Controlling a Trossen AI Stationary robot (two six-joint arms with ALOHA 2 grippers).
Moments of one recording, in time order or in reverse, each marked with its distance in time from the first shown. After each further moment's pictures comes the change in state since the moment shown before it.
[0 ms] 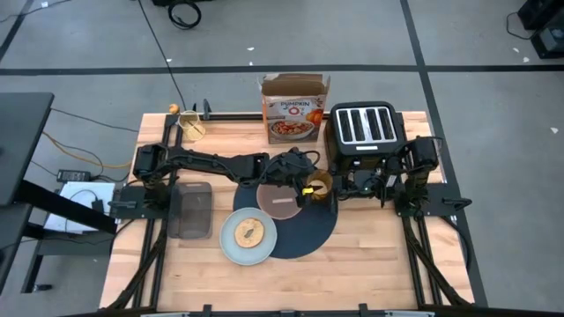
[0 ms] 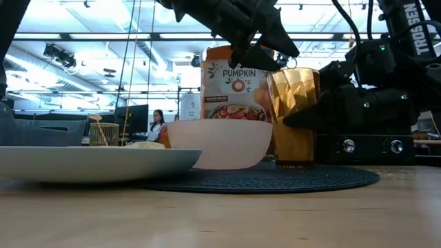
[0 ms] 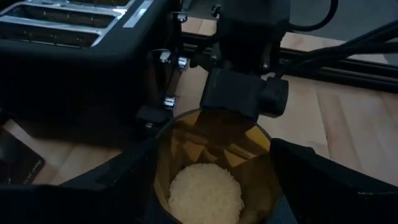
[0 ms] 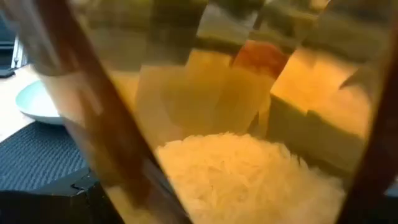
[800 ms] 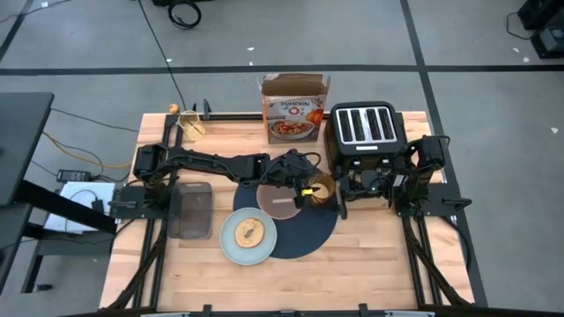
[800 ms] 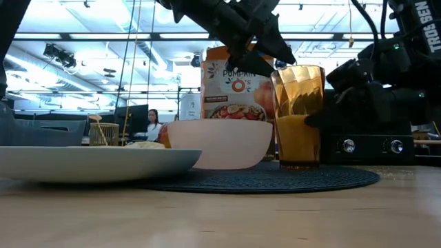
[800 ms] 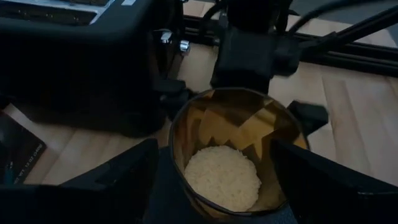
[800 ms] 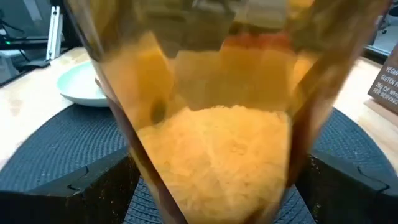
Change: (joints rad) left arm 0.000 0.003 0.000 -0.052 -0.001 -0.005; right arm 0.000 -0.059 -0.099 0.005 -0.078 0.019
